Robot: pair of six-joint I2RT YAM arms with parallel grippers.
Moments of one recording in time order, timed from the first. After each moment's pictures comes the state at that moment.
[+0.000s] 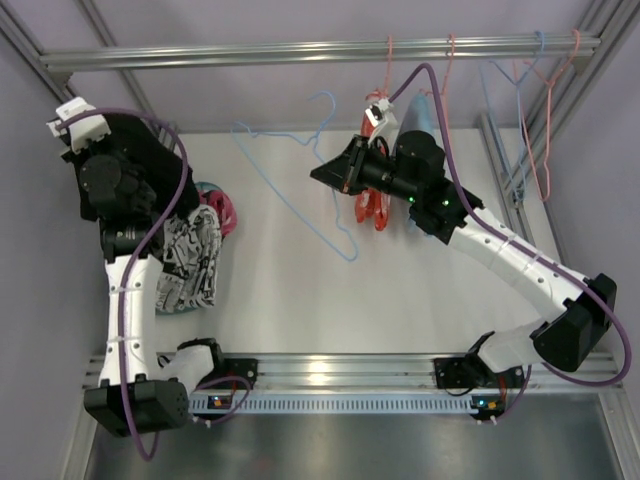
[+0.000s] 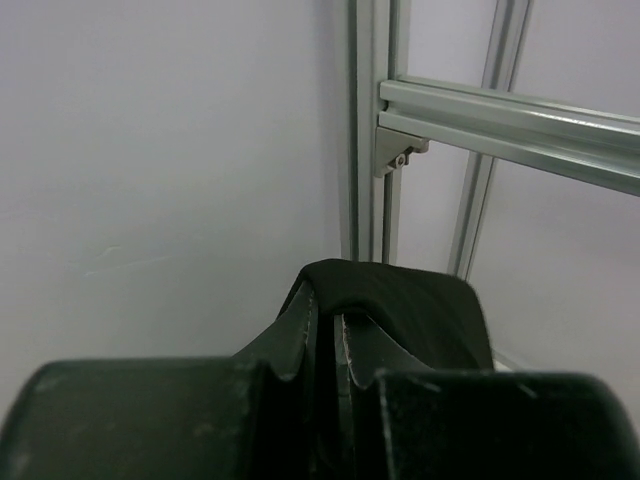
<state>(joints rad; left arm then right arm) 0.15 1.03 1.19 0.22 -0.60 0.19 0.74 1.39 1.37 -0.05 -0.27 0.73</state>
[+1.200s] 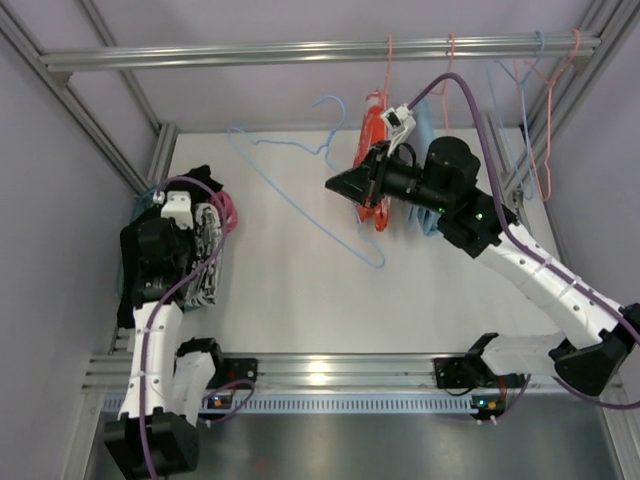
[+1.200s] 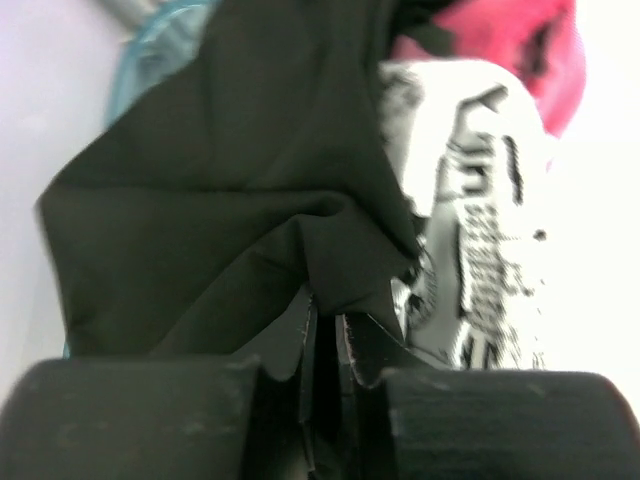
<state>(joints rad) 0.16 0.75 0.63 -0.32 -0.05 0.17 0.74 1.24 1.34 -0.13 -0.36 0.55</state>
